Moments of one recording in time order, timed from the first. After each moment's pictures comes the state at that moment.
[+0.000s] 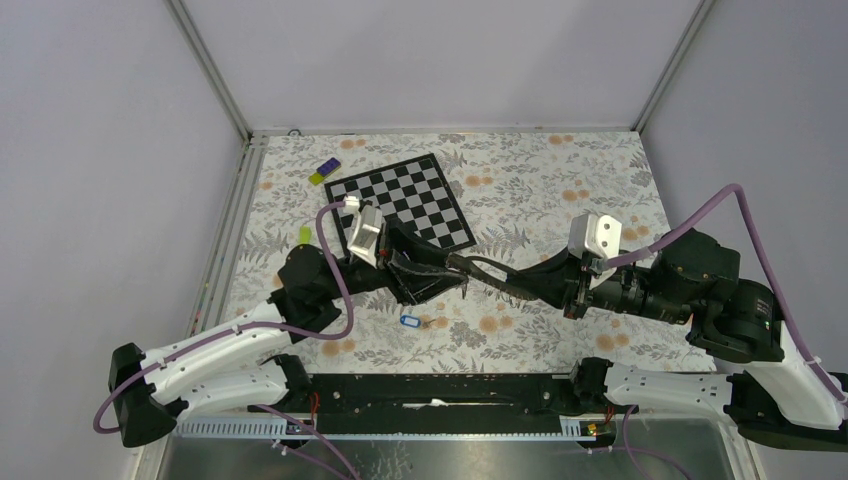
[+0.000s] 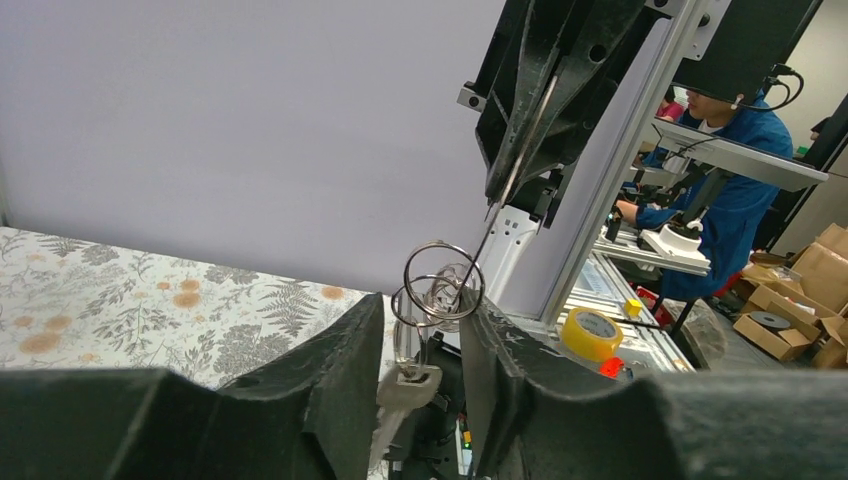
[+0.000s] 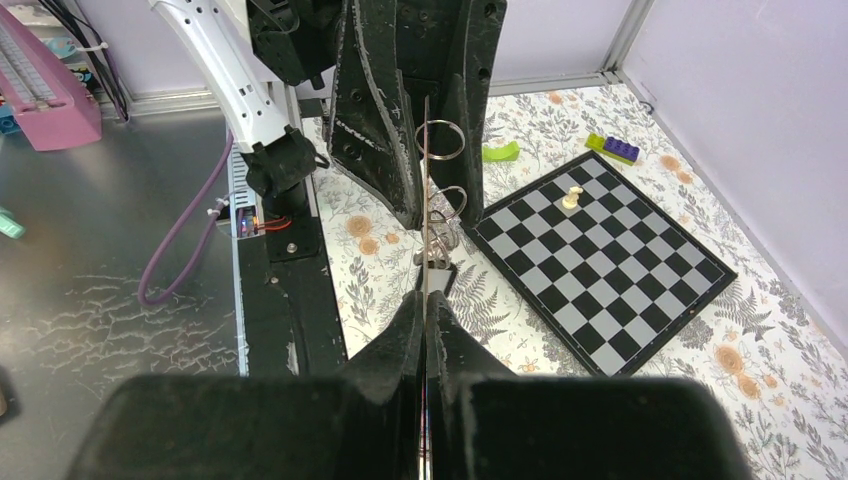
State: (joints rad) left arm -1.00 0.93 0.77 0.60 0.47 -0.45; right arm 1.16 0.79 1.46 -0.80 -0.12 -0.12
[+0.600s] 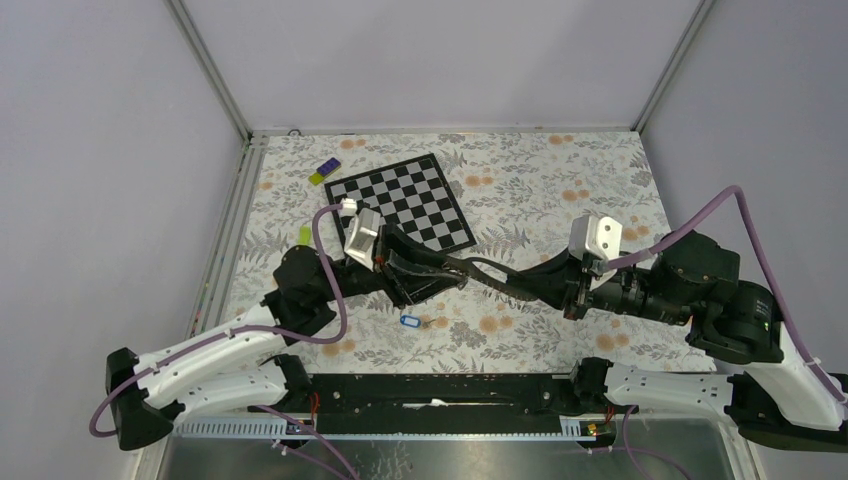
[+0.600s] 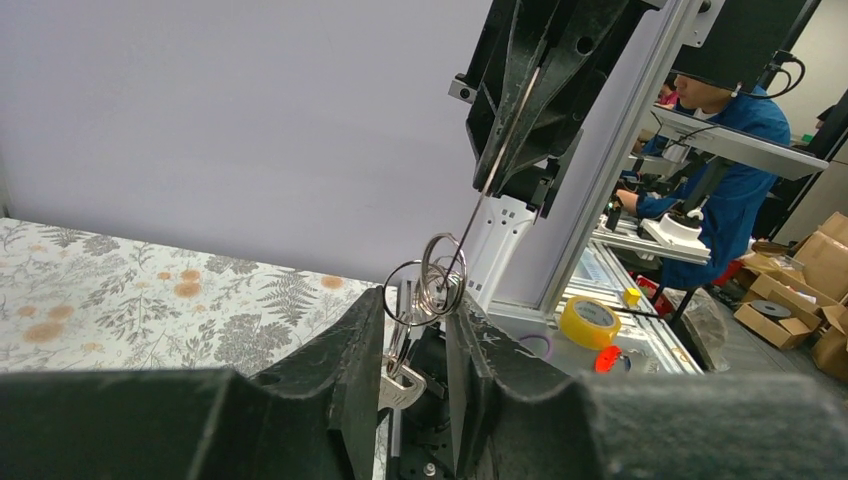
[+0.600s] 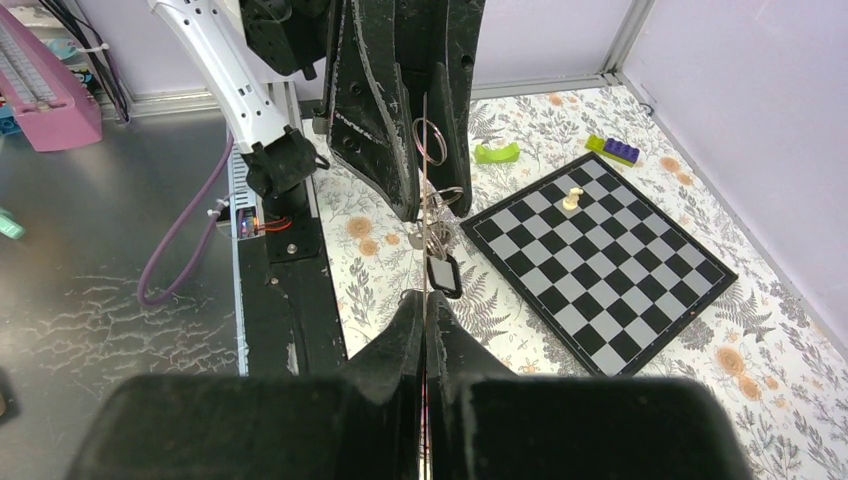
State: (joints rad) left arm -1.00 0.90 0.77 0.55 0.47 -0.44; right arm 1.16 0.78 1.45 -0.79 -0.11 -0.12
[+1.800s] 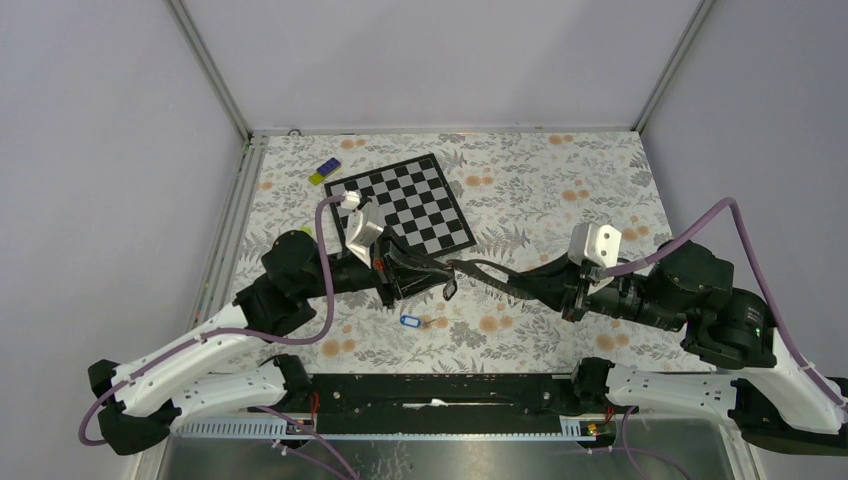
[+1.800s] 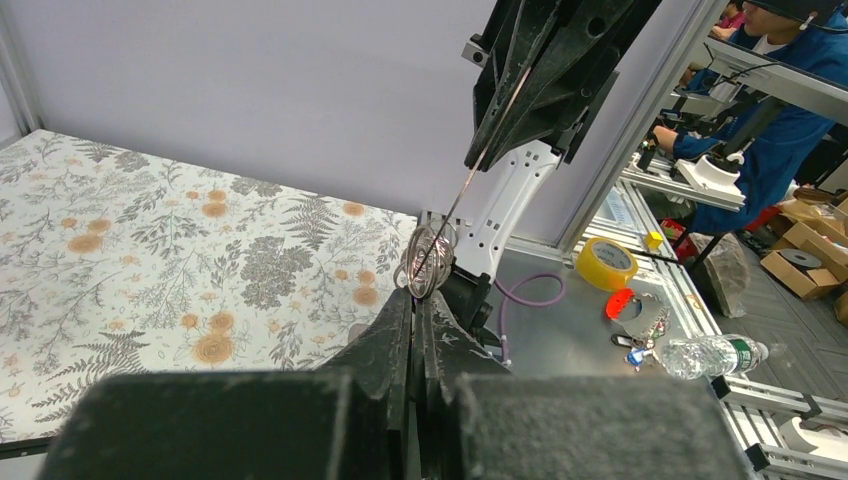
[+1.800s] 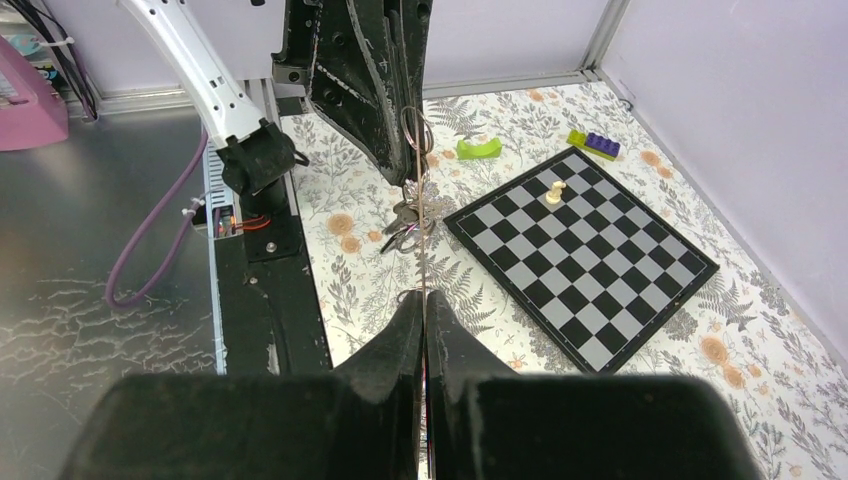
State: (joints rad) left arm -1.01 0.85 0.95 0.11 0.47 -0.34; right arm 1.16 0.72 1.35 -0.74 -0.07 -0.13
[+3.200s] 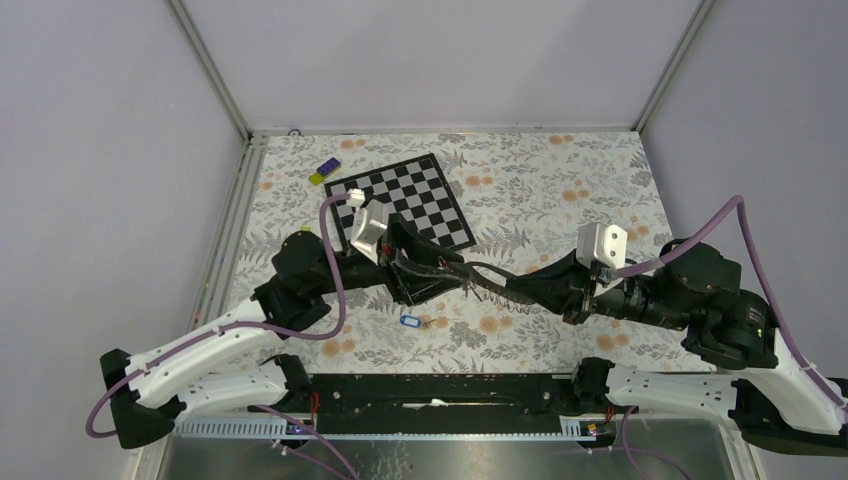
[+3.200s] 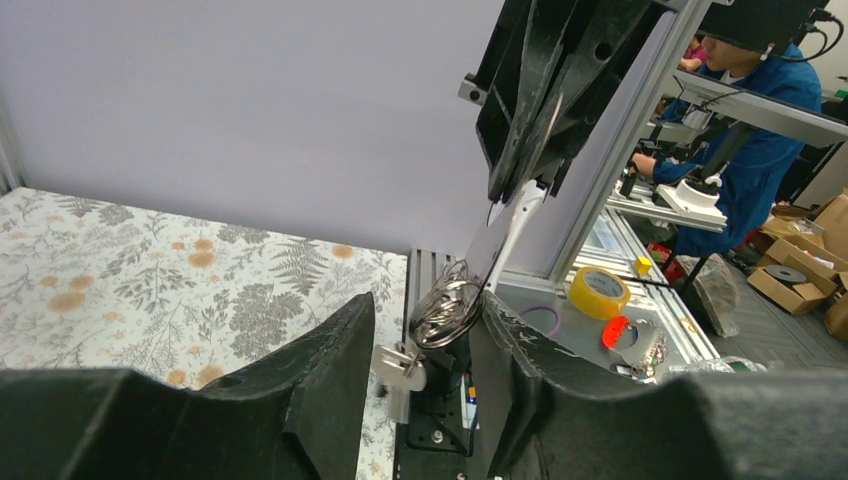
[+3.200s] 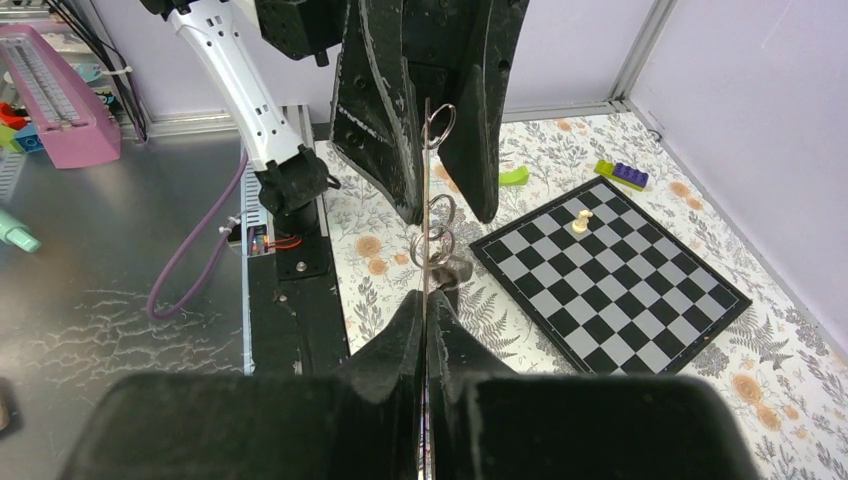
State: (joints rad) left arm -1.01 0.91 0.91 0.31 0.49 -0.37; right arm 1.16 0.72 1.35 -0.70 -0.14 -0.11
